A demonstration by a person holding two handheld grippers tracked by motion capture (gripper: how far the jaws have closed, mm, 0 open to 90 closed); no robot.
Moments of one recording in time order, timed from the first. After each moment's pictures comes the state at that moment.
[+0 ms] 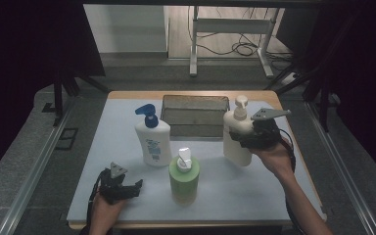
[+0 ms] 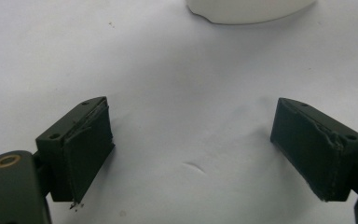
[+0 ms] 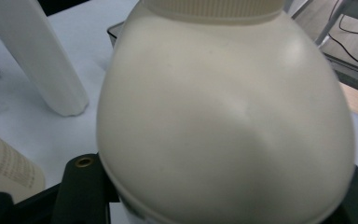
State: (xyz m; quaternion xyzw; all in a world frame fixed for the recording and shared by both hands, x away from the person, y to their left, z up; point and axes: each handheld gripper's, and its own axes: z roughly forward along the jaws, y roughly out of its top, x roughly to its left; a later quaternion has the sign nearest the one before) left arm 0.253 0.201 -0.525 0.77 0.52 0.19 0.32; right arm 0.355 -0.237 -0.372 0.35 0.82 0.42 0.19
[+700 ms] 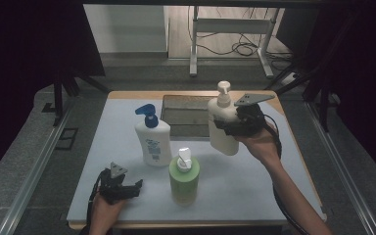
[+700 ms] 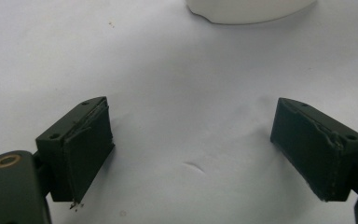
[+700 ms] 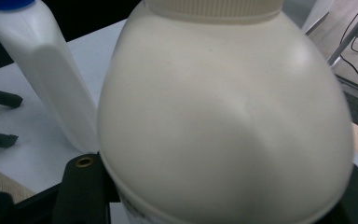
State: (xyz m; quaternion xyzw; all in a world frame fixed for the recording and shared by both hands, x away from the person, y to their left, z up) left arm 0.254 0.201 -0.525 0.77 0.52 0.19 0.32; right arm 0.372 -0.191 -0.340 0.32 0.83 0.43 0.19
